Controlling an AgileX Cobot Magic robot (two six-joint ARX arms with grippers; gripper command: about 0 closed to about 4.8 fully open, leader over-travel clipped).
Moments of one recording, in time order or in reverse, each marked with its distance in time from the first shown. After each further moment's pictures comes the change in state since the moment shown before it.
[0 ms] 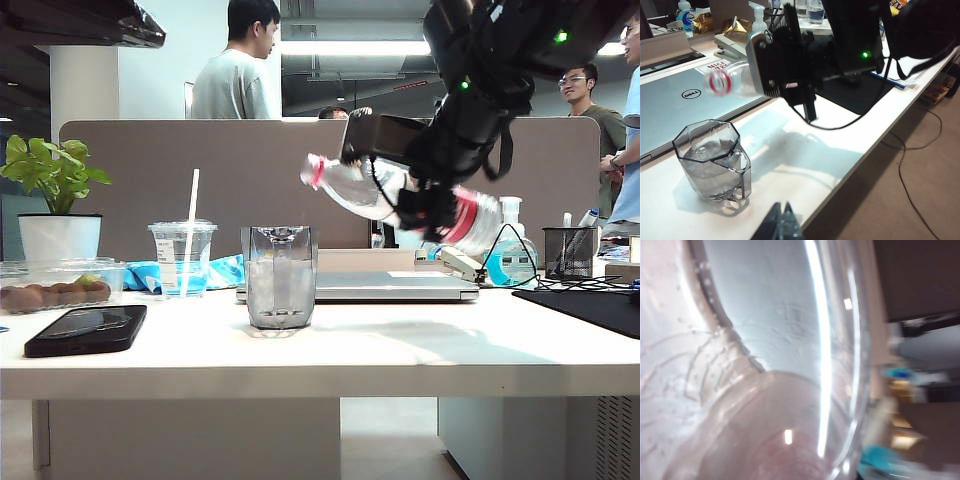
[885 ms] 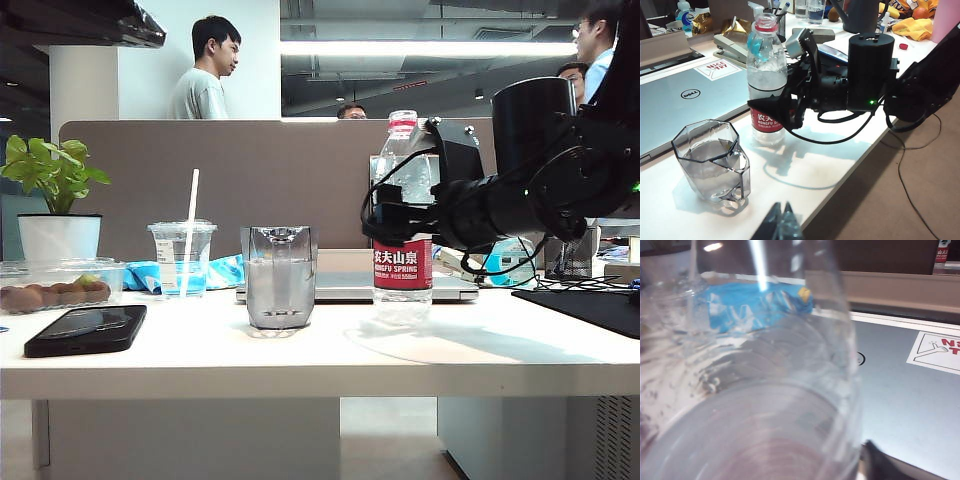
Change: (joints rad) left arm 0.000 0.000 0.000 0.000 0.000 0.000; right arm -0.095 0.190 -0.267 0.815 -0.319 1.101
